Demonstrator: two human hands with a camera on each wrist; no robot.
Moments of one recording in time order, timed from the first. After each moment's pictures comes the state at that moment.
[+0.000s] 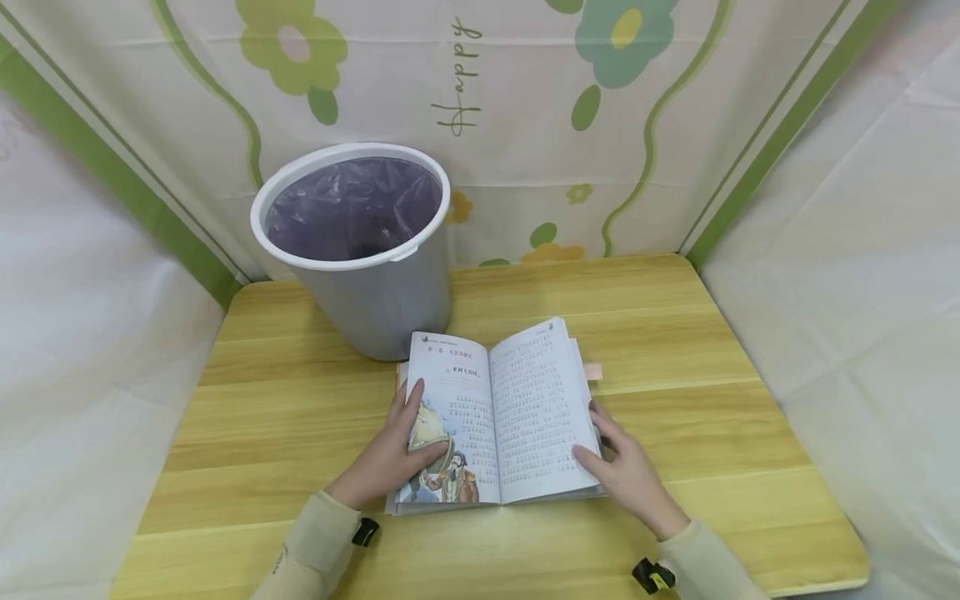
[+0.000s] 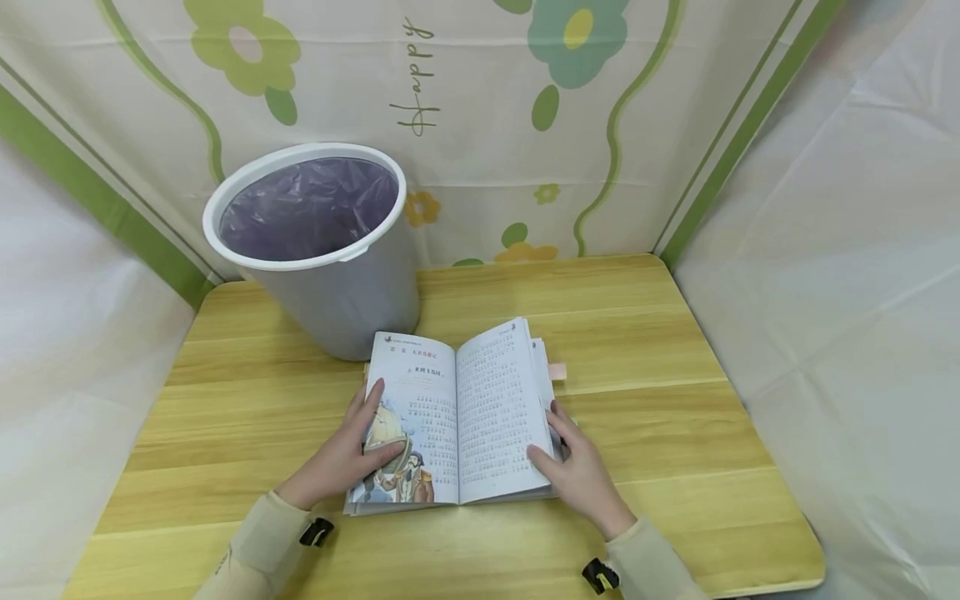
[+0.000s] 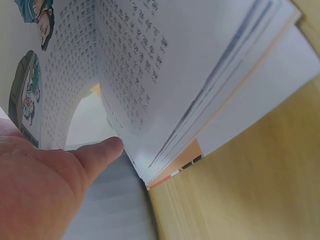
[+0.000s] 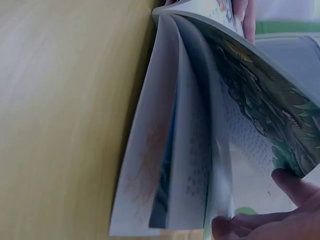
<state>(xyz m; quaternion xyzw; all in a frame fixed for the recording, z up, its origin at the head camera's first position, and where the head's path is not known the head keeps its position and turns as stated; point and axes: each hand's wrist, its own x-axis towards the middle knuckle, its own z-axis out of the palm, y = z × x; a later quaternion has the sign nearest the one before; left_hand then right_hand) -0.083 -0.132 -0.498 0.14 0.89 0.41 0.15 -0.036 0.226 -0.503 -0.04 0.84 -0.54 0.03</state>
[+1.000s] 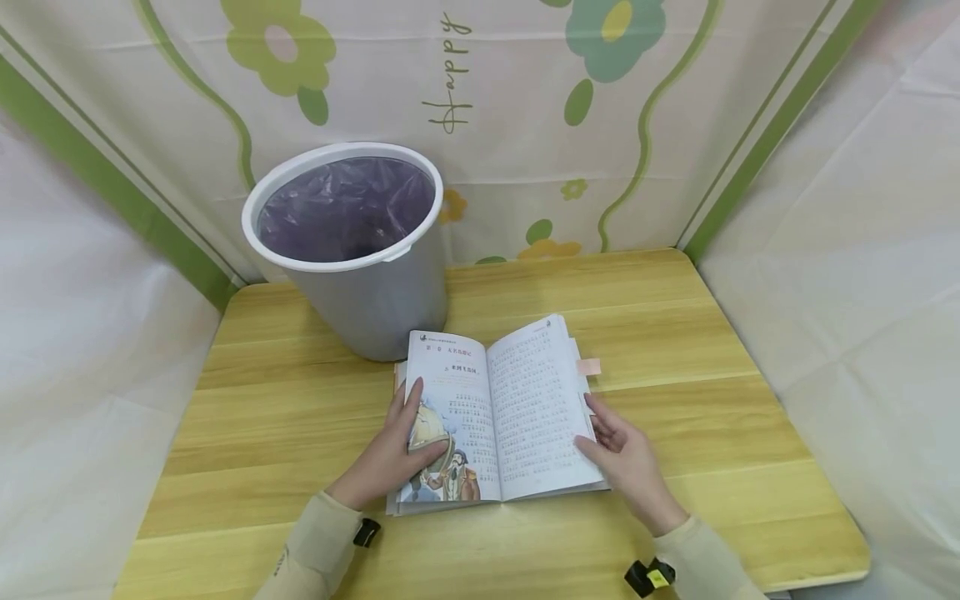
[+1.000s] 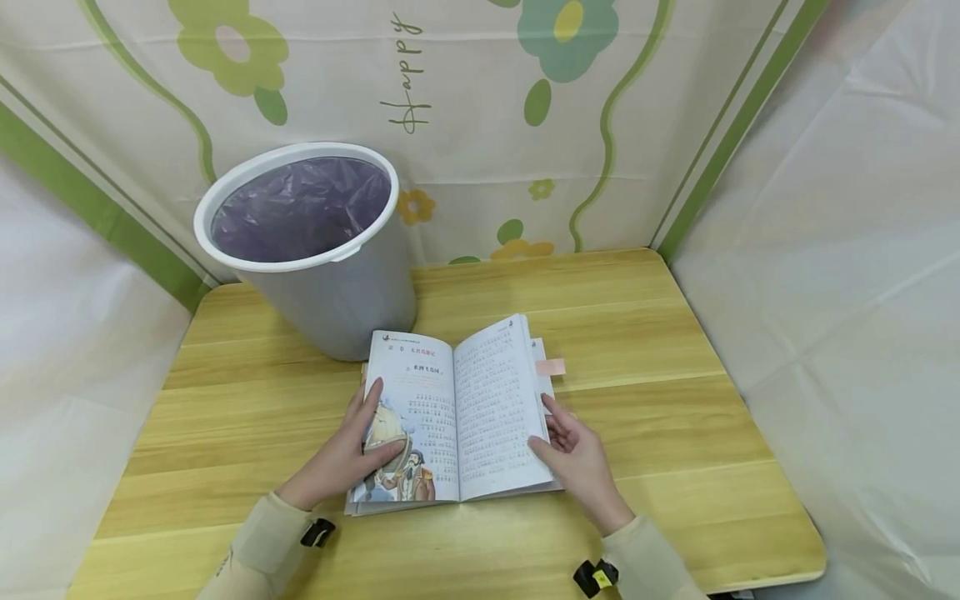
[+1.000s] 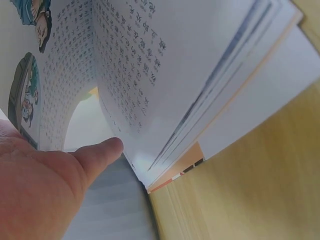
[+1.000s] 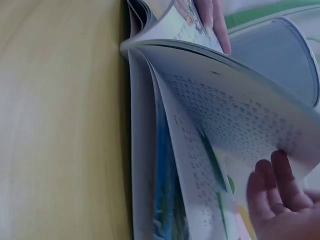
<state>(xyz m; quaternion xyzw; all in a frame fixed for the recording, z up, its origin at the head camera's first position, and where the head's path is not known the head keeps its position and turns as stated) -0.084 -0.131 -0.499 0.14 0.89 0.41 0.15 -0.036 0.225 -0.507 0.02 0.74 -0.67 0.05</state>
